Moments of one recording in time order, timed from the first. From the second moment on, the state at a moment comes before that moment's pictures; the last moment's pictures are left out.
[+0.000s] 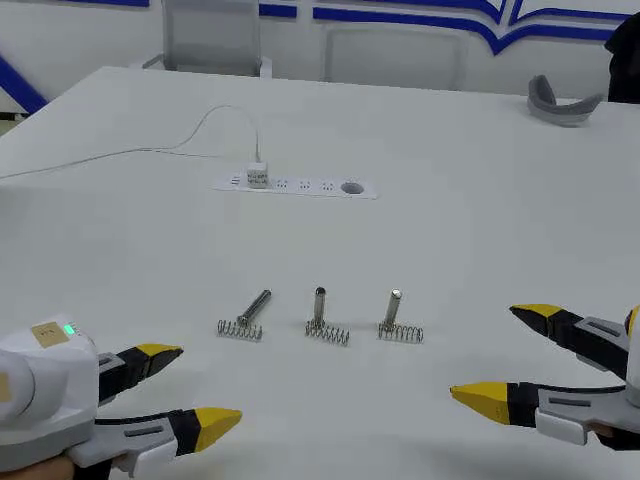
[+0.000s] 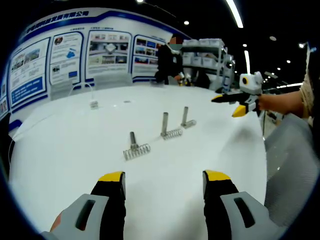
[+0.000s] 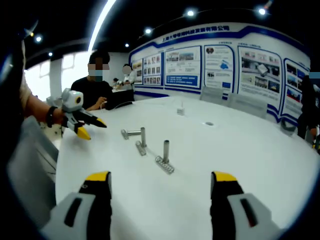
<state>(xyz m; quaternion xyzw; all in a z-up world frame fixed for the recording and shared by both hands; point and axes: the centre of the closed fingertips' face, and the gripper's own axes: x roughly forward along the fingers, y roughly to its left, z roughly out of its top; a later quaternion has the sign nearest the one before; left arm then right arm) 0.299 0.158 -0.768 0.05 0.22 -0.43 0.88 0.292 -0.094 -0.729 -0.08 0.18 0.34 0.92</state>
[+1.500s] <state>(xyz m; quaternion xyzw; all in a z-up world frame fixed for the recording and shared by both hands) 0.358 0.148 -0.745 0.06 0.21 -0.41 0.88 0.285 -0.099 -0.729 -0.07 0.18 0.33 0.92</state>
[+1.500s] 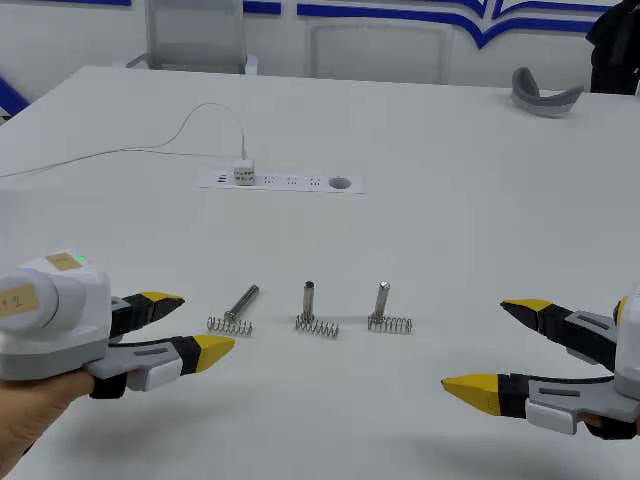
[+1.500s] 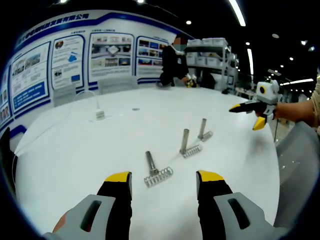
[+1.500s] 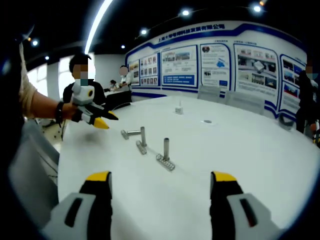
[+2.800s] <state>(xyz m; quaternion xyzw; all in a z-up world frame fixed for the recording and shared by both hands) 0.431 0.101 -0.788 0.17 0.31 -0.38 0.85 0.285 -0.104 -0.743 -0.06 0.21 0.32 0.92</state>
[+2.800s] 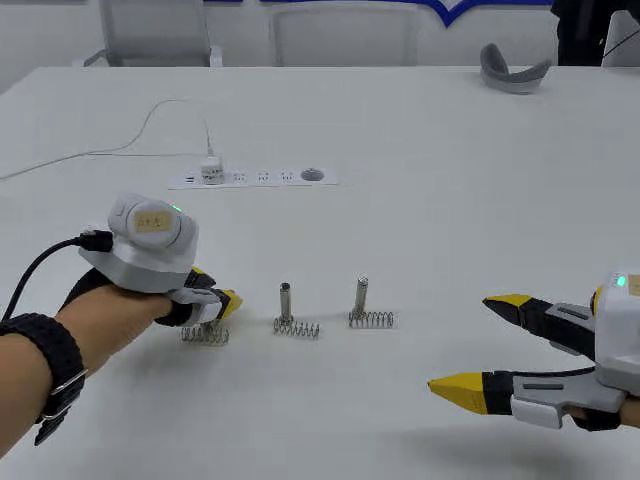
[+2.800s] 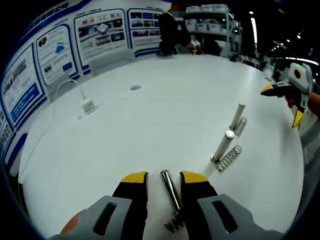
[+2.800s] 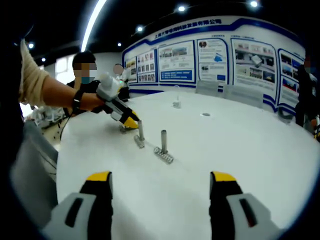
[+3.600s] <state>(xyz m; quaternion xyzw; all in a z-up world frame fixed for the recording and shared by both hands) 0.432 0.099 -0.798 0.14 0.36 -0.34 0.86 0.285 -0.108 -0.746 -0.05 0.21 0.31 0.92</state>
